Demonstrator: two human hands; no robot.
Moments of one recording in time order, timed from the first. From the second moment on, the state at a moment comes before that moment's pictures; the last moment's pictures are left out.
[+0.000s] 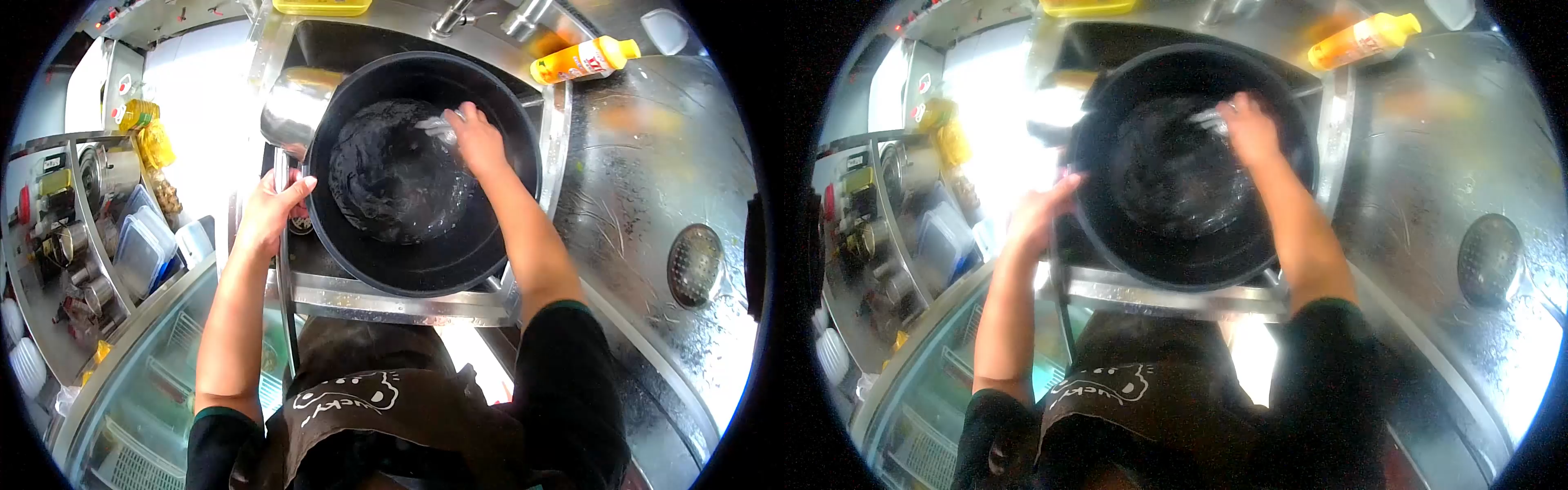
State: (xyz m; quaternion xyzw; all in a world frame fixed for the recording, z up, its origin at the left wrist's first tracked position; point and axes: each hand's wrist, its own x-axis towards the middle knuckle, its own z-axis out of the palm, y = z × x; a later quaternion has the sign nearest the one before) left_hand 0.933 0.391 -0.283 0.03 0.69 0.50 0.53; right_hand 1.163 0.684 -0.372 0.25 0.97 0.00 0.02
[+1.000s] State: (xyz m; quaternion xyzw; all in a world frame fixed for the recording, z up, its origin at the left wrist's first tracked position) left_hand 0.937 0.395 -0.272 0.02 0.70 0.51 0.50; right_hand 1.117 0.502 -0.380 0.13 0.71 -0.35 0.60
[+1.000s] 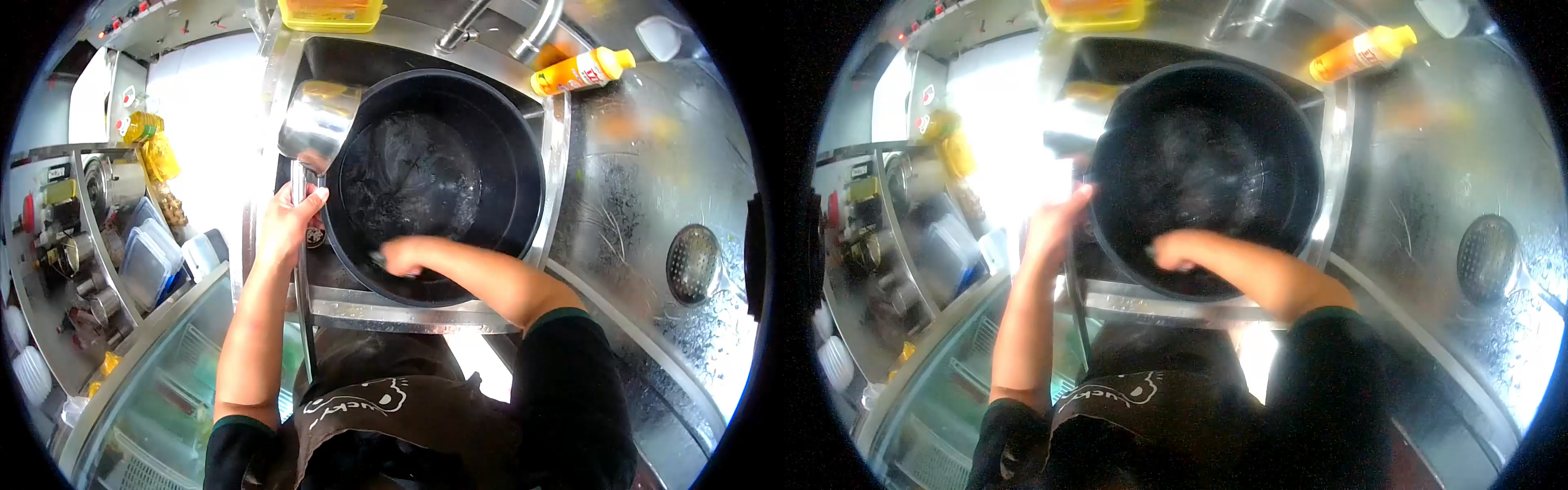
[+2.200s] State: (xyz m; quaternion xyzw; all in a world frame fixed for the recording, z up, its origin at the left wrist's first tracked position) left_hand 0.881 0.394 -0.277 0.04 0.59 0.59 0.54; right_hand 1.231 0.663 -0.270 0.13 0.91 -0.02 0.39
